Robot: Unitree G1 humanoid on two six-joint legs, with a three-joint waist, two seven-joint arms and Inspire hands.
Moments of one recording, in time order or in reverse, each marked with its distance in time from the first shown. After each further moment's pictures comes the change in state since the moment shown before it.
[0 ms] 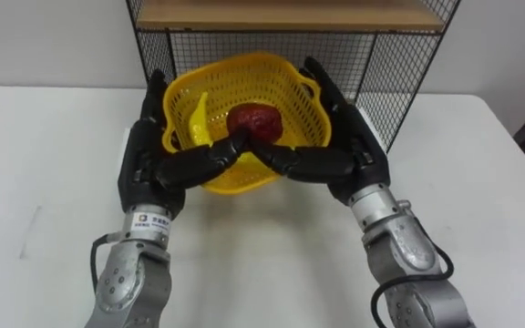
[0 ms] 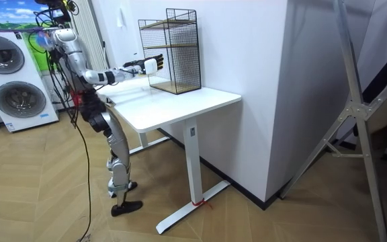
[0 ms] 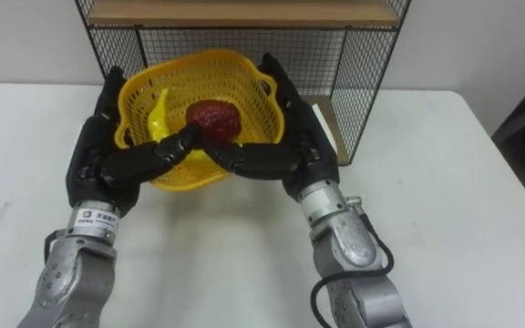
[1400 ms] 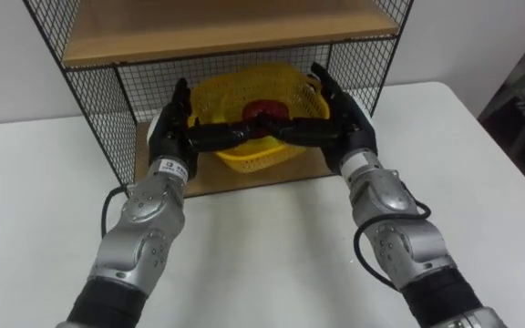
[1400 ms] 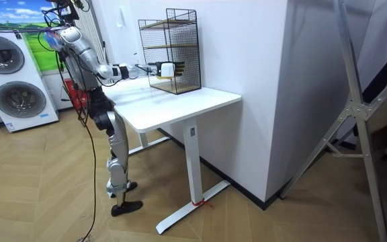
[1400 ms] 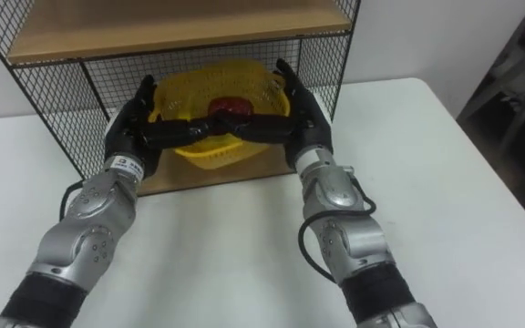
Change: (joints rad) left arm -0.428 -0.018 0.105 0.436 0.057 0.303 0.046; right arm -0.302 0.027 -0.039 0.310 0.036 0.199 -0.168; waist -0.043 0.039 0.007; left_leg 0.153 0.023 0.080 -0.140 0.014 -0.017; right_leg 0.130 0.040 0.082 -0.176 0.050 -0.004
